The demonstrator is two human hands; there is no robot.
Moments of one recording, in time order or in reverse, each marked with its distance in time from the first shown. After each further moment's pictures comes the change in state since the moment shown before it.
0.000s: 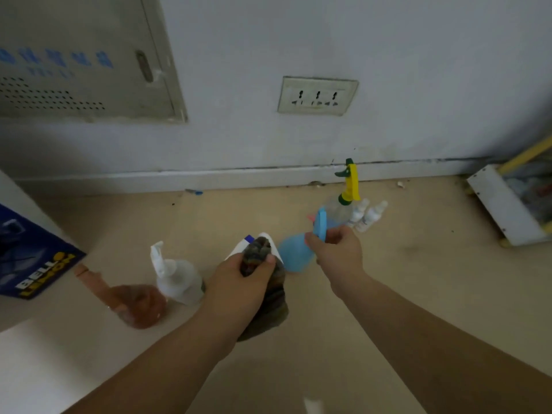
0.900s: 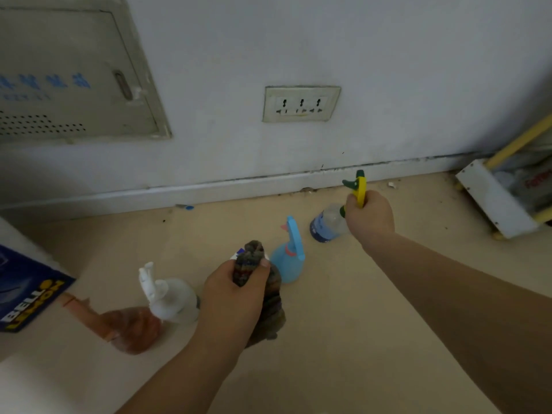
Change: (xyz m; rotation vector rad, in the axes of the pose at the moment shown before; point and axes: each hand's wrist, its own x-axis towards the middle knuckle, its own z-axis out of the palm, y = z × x) left_hand -0.004 0.011 0.010 -0.118 0.097 0.048; right_hand 0.077 -0.043 -0.051 -0.263 0.154 -0.136
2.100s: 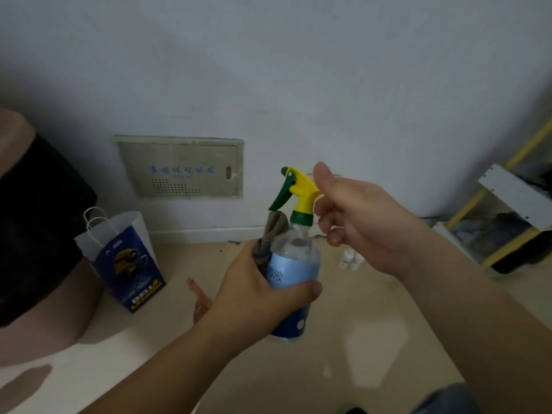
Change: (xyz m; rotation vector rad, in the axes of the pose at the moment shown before) left_hand -0.218 0.100 -0.139 0.149 -0.265 0.500; right_hand -0.319 -0.260 -0.179 0.506 -0.599 -0.195
